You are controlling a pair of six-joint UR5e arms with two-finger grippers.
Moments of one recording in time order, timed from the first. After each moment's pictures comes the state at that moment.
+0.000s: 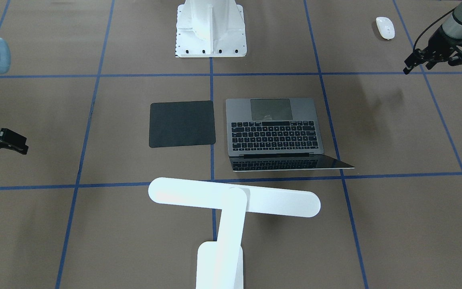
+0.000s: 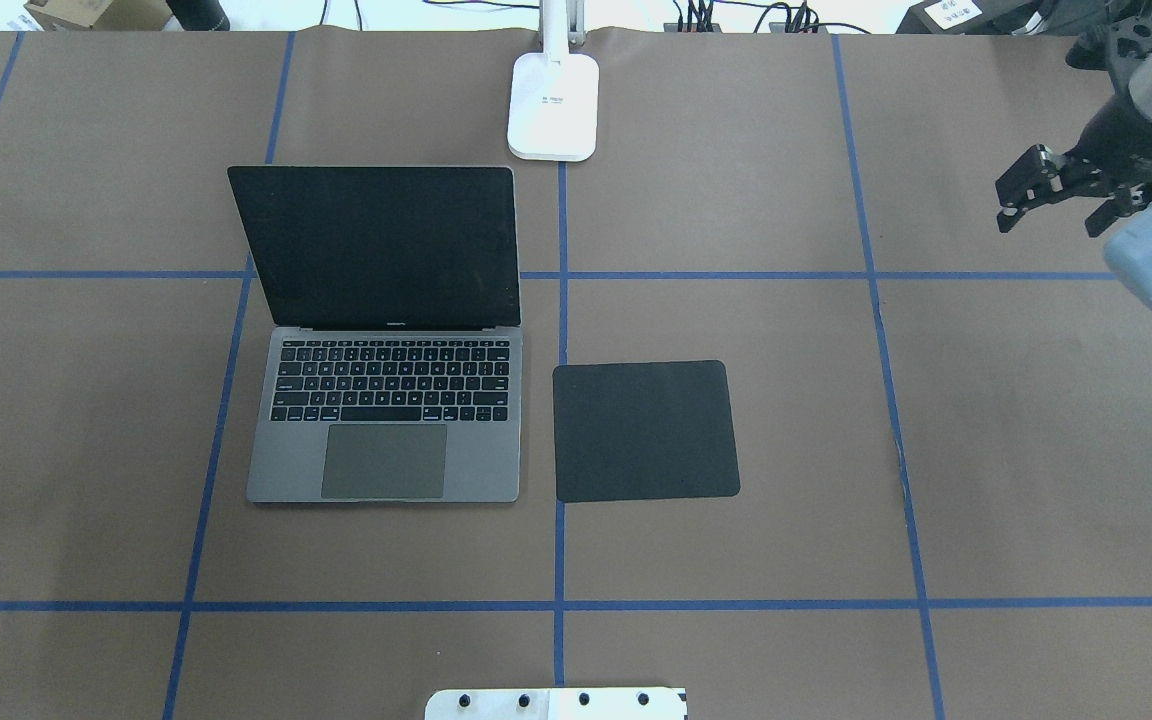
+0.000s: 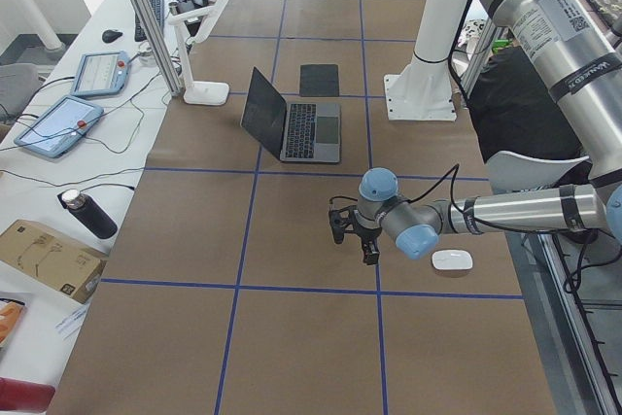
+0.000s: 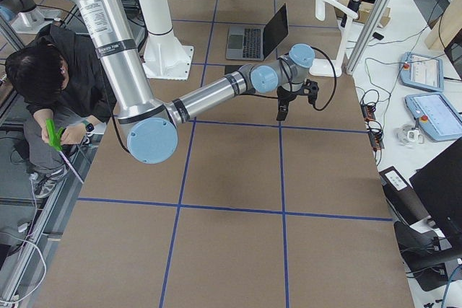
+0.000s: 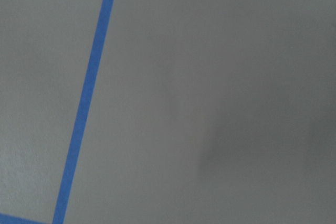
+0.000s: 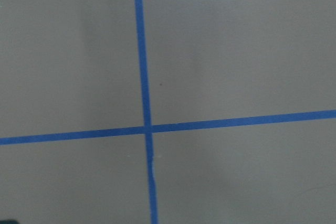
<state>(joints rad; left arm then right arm) -0.78 -0.97 -1.86 -2.53 -2.09 -1.19 1.17 -1.28 1.76 -1.79 2.27 0.51</state>
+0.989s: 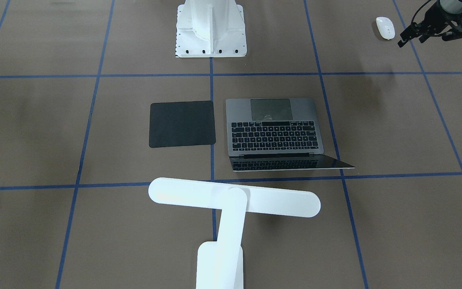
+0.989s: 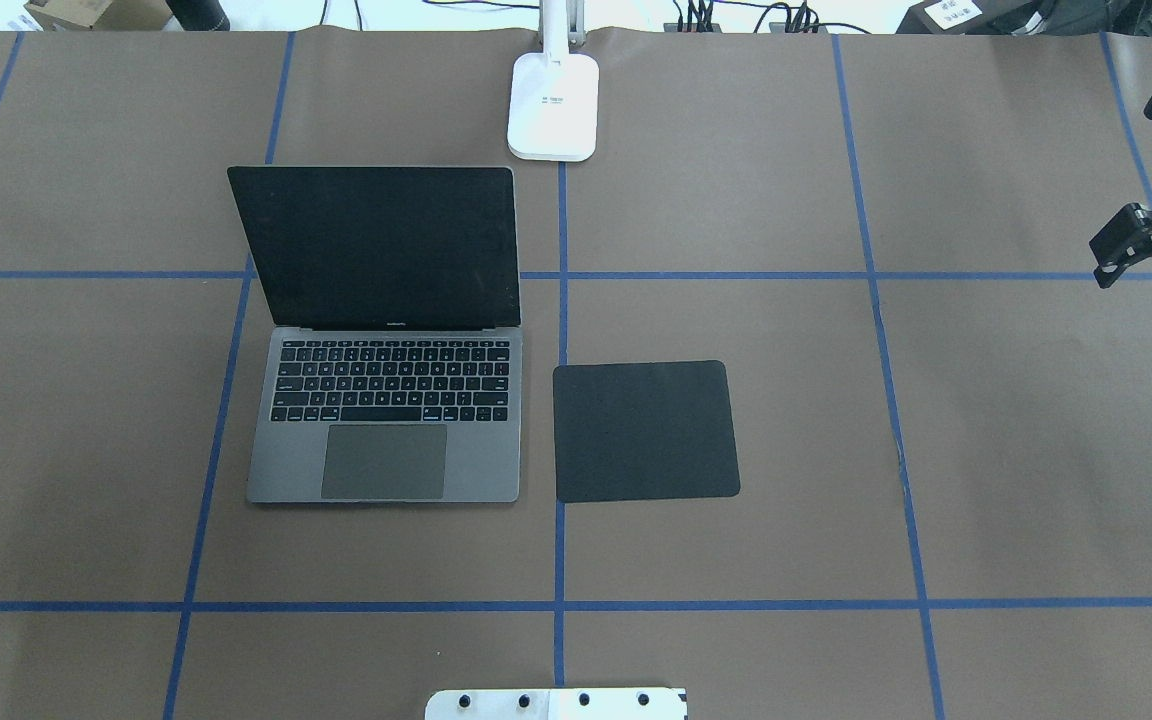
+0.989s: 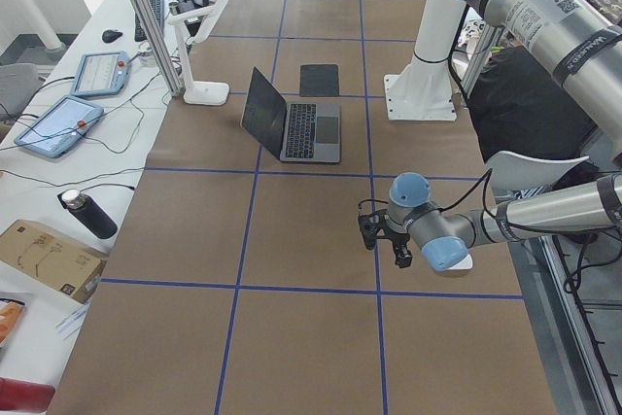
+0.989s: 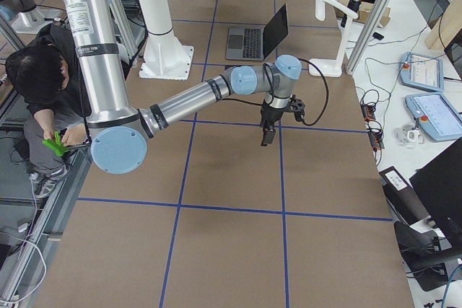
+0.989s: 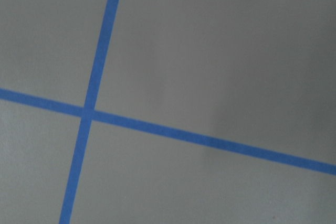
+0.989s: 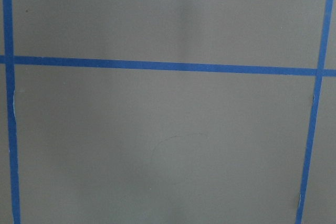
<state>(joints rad) -0.52 -0.80 -1.89 -2.75 -2.08 -1.43 1.19 -1.40 1.86 -1.91 2.22 0.33</state>
